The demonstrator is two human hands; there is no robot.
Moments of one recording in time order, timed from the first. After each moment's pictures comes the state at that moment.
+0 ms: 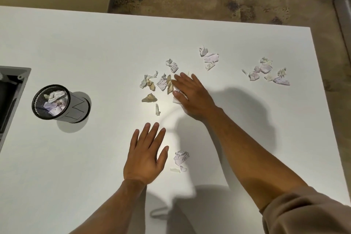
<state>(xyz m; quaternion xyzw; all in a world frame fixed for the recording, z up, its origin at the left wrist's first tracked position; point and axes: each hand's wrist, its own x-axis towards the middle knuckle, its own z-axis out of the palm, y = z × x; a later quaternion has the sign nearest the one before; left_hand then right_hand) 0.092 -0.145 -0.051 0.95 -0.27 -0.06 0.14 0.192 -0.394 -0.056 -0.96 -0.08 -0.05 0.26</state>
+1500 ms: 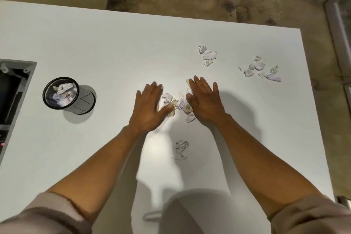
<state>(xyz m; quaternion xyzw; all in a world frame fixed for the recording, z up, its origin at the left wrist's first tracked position) 0.194 -0.177 -0.023 0.92 -0.22 -0.15 0.27 0.141 -0.403 -0.035 -0.98 0.06 0.08 0.15</state>
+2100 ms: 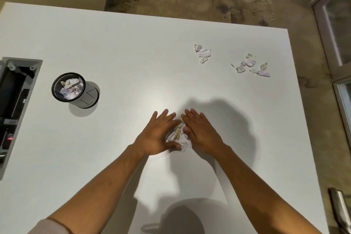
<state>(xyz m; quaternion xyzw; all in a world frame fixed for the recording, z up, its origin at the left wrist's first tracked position) 0.113 -0.156 -0.026 0.86 -0.41 -0.23 0.22 0.029 -0.358 -0.019 -0.95 0.00 0.17 0.24</state>
